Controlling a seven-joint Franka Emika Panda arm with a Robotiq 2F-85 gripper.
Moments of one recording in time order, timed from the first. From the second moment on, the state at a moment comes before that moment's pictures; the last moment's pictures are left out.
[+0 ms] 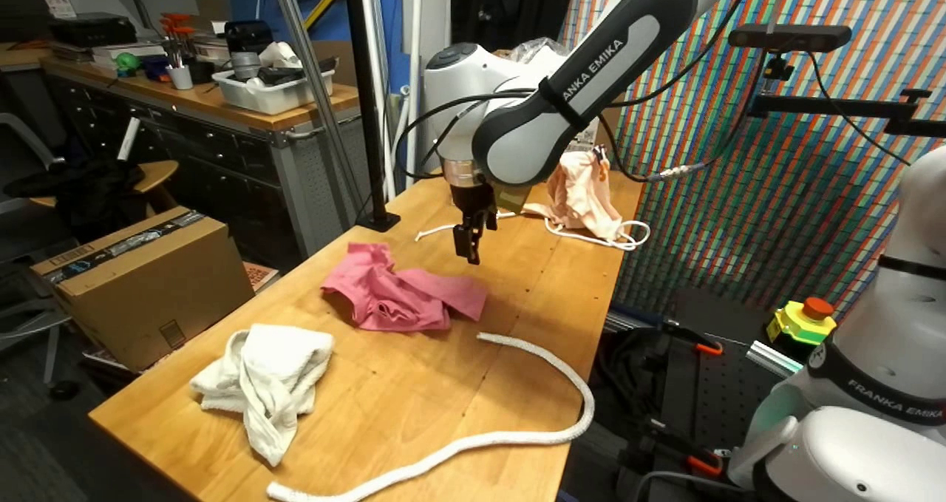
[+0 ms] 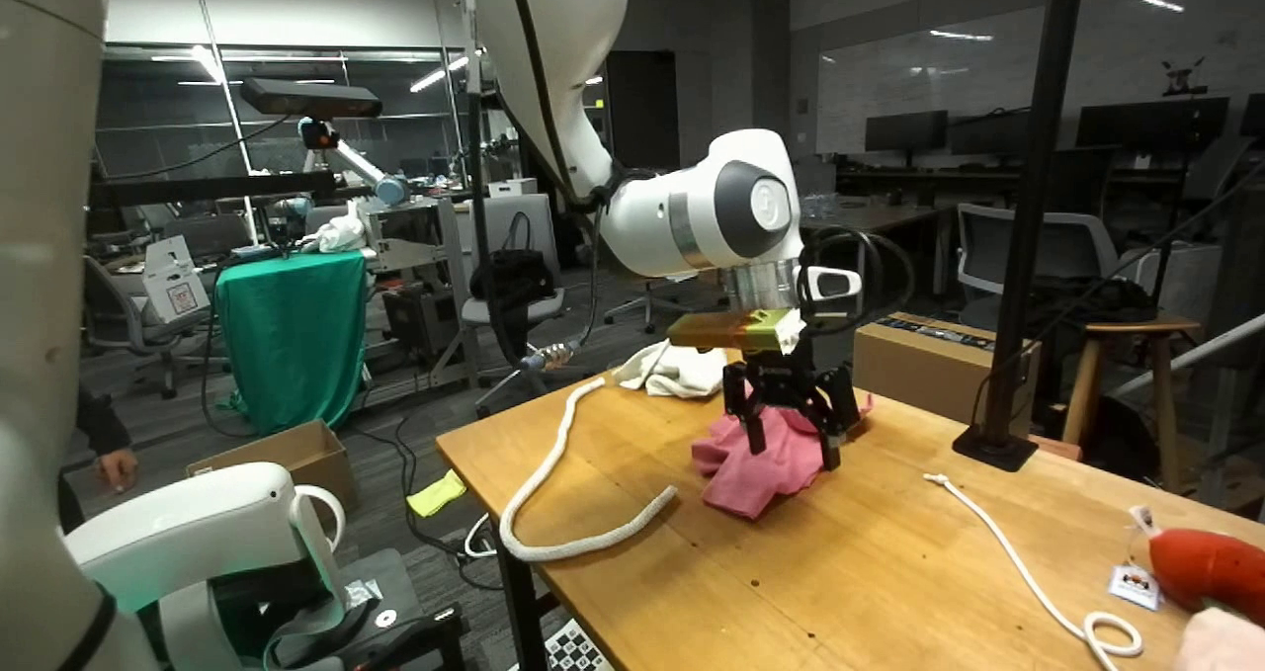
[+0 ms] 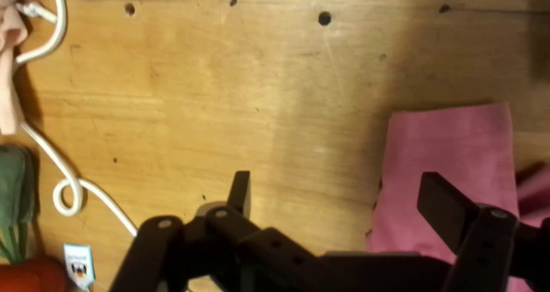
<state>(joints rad) 0.13 0.33 -0.05 -2.09 -0.34 2.34 0.19</state>
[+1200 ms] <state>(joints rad) -0.19 0.26 -0.07 -2.21 0.09 2.34 -0.32</state>
